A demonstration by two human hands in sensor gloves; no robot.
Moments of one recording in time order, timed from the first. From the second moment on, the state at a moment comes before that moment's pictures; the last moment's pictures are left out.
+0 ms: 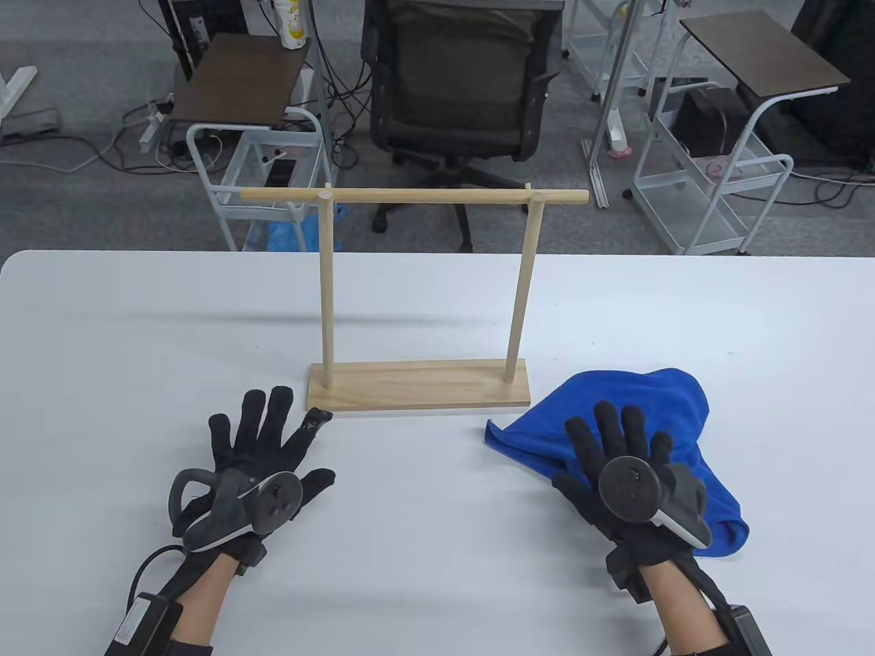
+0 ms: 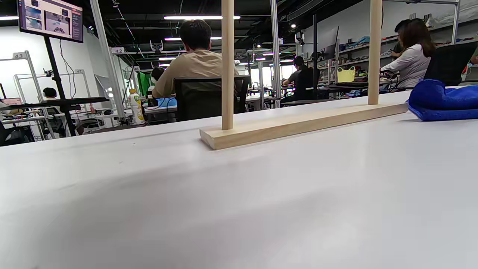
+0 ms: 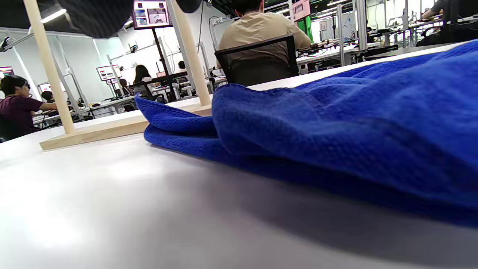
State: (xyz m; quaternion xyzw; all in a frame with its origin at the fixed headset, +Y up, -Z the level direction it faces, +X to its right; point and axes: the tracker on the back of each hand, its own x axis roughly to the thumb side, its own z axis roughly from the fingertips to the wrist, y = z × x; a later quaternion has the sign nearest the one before) left_hand -0.244 -0.707 -0.269 0.02 -0.16 -0.06 0.99; right_hand 0.208 -0.709 -0.272 0.11 0.01 0.98 0.14
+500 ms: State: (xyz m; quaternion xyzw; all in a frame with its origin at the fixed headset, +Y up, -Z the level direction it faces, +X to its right) left_hand -0.238 -0.712 -0.266 0.01 -0.17 -0.07 0.98; right_hand 0.217 -0.708 -0.271 0.09 0.01 0.98 0.15
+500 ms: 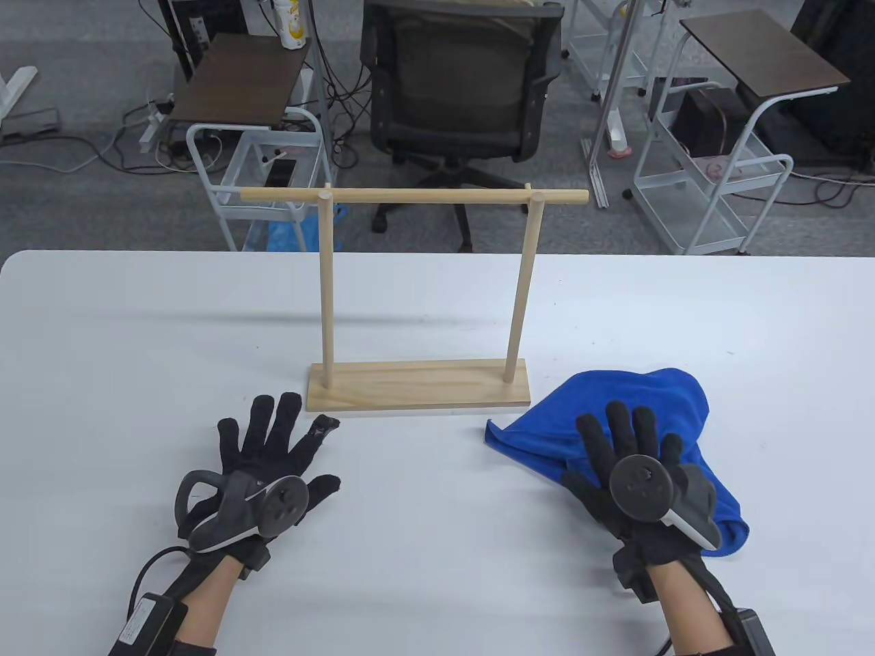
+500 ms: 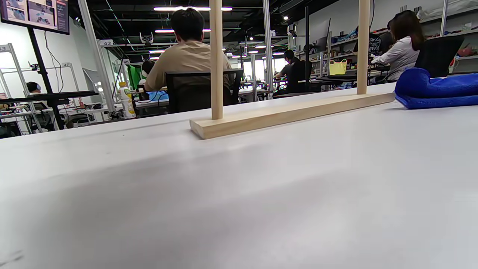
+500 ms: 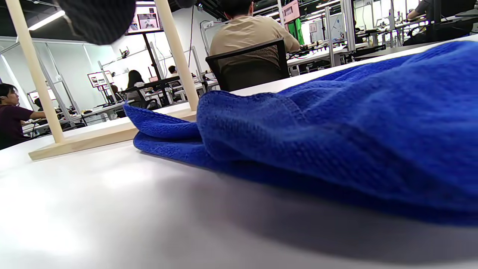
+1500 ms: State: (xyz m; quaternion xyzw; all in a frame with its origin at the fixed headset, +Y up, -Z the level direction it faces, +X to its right) left_hand -0.240 -0.712 -0.266 0.00 -0.17 -0.07 0.98; right_hand 0.274 -0.696 -0.278 -0.05 0.03 0.98 0.20
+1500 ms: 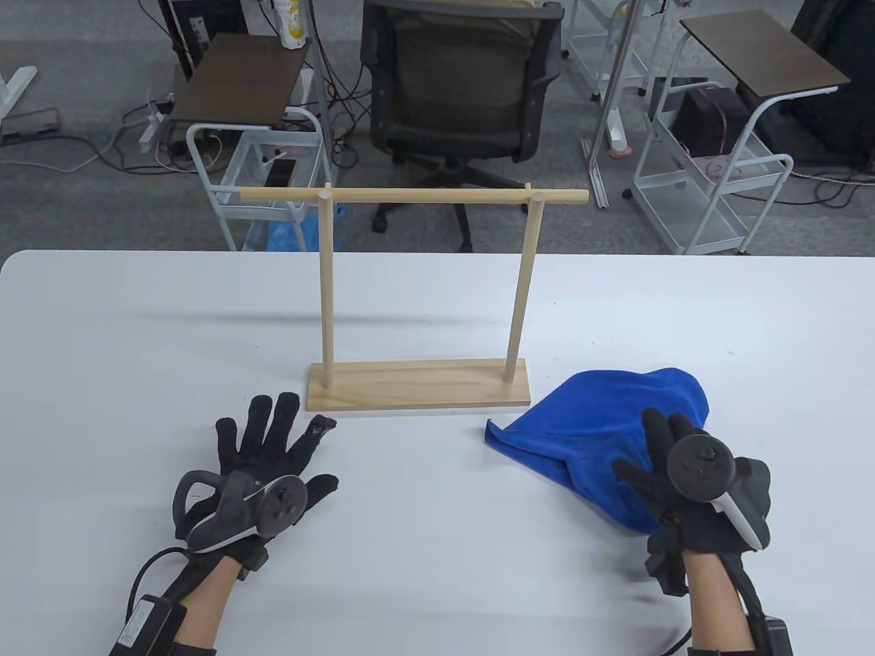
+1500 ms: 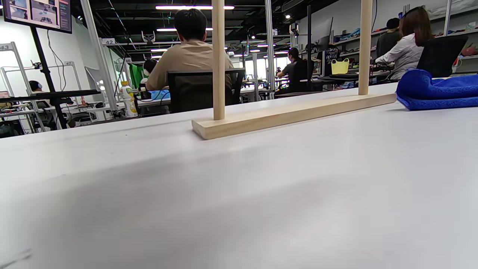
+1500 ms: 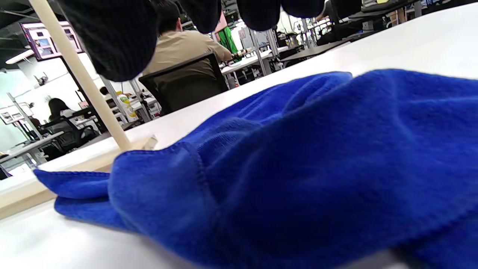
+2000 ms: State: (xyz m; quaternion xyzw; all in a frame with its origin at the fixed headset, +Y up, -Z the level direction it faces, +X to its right) left_hand -0.240 -0.717 -0.270 -0.02 -0.16 -0.08 0.98; right_hand 0.260 -0.715 -0.297 -0.05 0.13 0.98 0.17
